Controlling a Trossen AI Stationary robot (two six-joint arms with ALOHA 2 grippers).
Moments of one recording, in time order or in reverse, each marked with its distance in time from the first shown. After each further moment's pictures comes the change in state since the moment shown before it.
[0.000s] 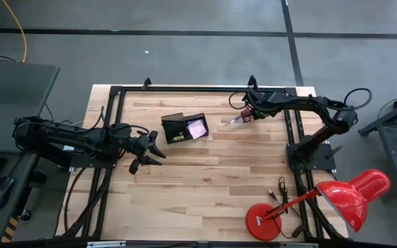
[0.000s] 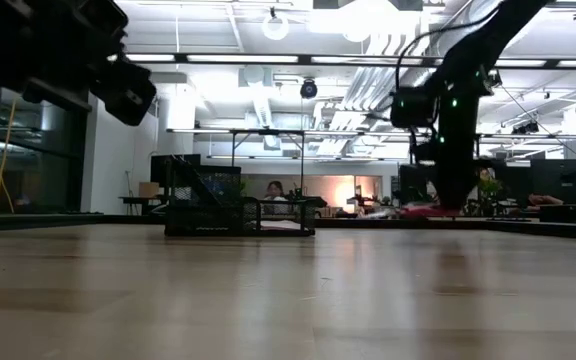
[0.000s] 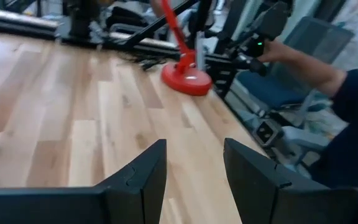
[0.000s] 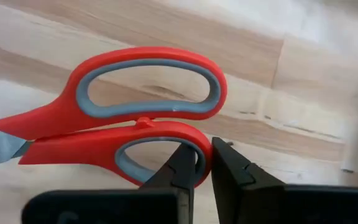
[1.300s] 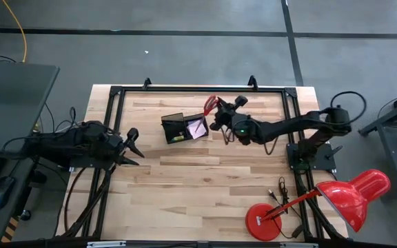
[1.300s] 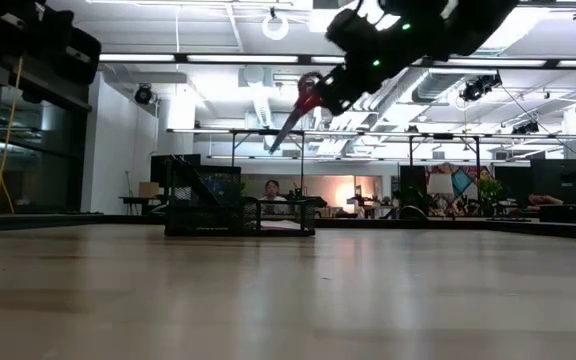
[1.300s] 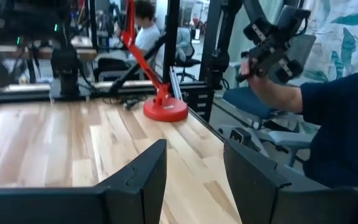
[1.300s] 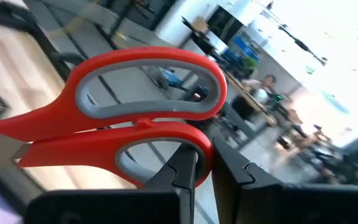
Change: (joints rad) left arm 0.000 -0.673 0.000 -0.513 0.059 0.117; right arm 0.583 0.060 0.037 1.236 0.686 -1.158
